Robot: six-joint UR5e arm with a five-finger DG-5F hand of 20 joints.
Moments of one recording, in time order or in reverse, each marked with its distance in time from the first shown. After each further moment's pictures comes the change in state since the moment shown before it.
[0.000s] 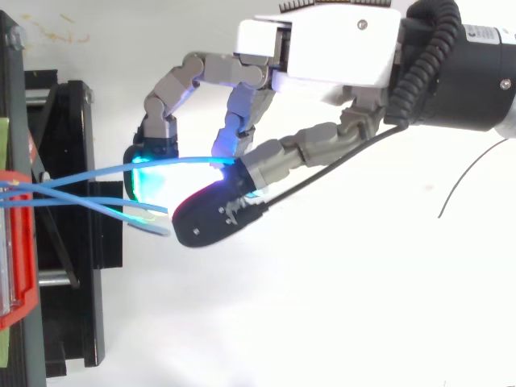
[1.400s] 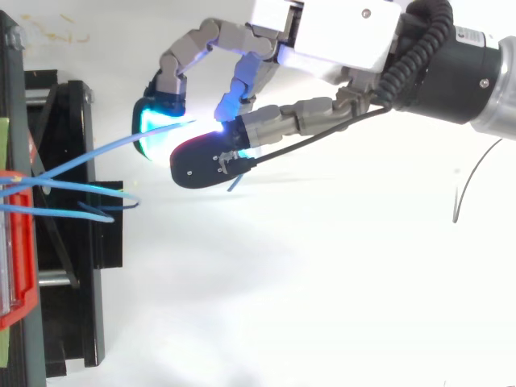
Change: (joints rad) arm 0.004 -0.003 -0.106 0.160 0.124 -0.036
